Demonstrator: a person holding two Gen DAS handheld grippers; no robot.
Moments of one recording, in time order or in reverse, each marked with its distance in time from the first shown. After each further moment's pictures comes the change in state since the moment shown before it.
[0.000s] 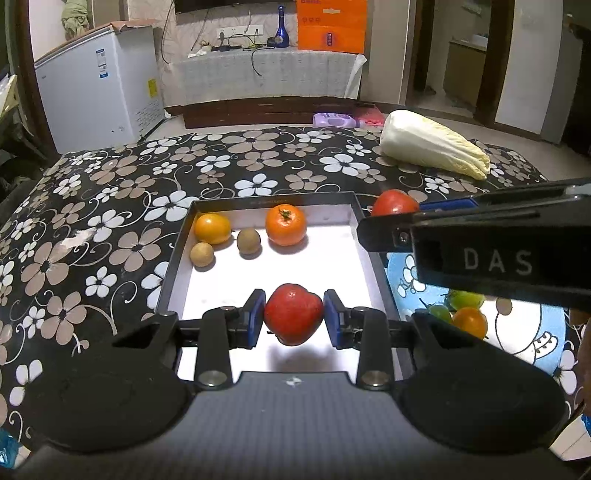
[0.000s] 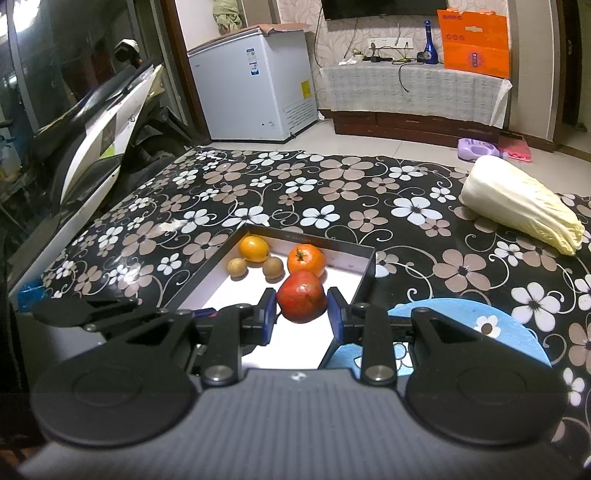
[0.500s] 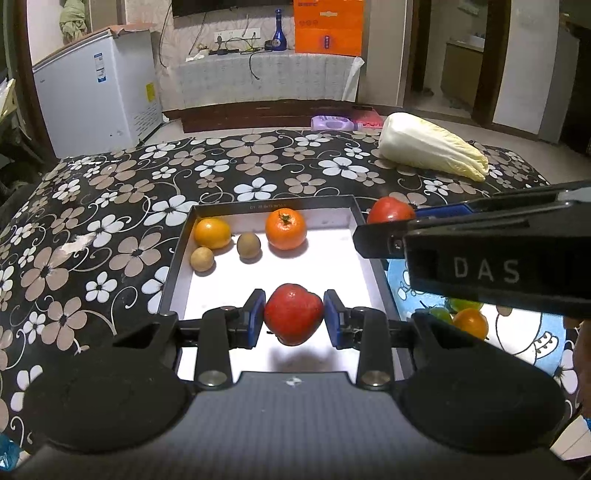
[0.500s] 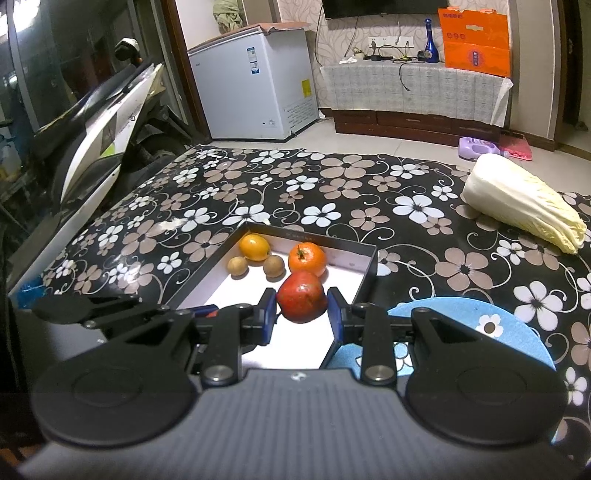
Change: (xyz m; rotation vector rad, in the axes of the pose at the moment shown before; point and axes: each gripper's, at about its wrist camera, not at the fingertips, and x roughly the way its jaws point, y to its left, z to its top) left arm -0.001 0.002 0.001 0.010 -0.013 -0.005; right arm 0.003 0.000 -0.002 -0.001 0.003 0.001
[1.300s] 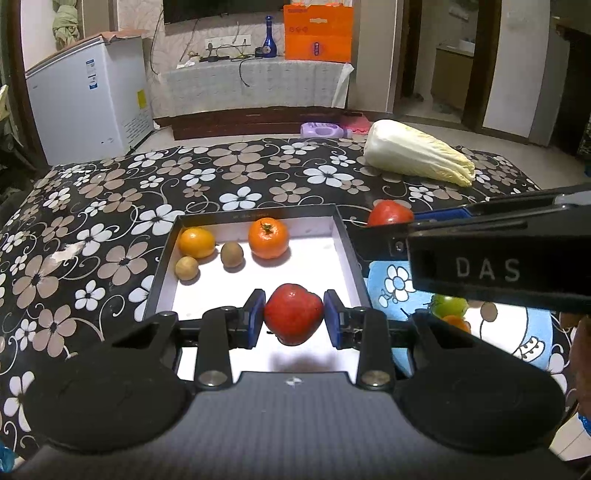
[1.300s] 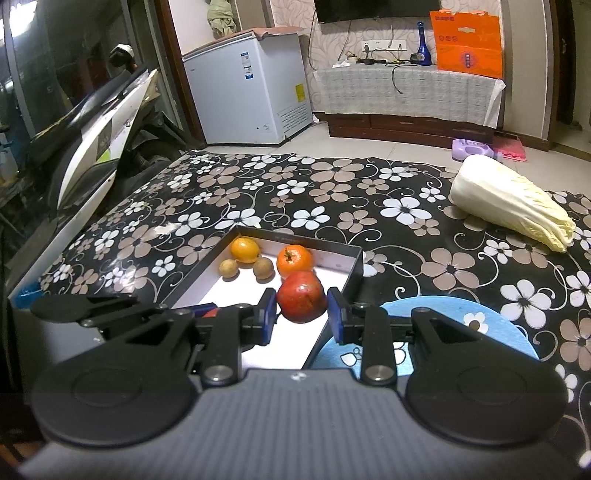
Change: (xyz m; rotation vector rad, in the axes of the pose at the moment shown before) left arm -0.003 -0.010 0.003 0.012 -0.022 -0.031; right arm -0.010 -0.009 -0.001 0.013 -0.016 -0.014
